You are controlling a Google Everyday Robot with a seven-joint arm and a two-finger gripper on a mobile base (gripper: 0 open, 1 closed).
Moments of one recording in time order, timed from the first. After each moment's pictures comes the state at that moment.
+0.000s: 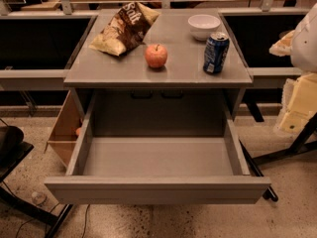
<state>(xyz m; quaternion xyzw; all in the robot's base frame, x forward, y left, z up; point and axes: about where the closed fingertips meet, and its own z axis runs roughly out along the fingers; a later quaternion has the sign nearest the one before) 0.438 -0.216 0.979 -0.60 0.78 -0.04 0.16</state>
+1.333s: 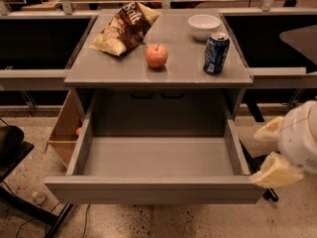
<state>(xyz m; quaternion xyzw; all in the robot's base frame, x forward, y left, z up) 0.376 -0.204 0.872 -0.58 0.79 -0.03 0.20</state>
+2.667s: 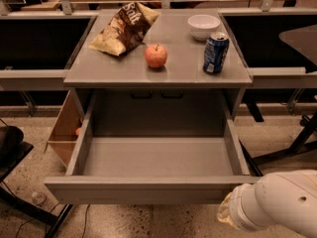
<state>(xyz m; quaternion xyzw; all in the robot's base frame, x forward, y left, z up) 0.355 -0.186 0.620 -0.56 0.81 0.02 0.15</state>
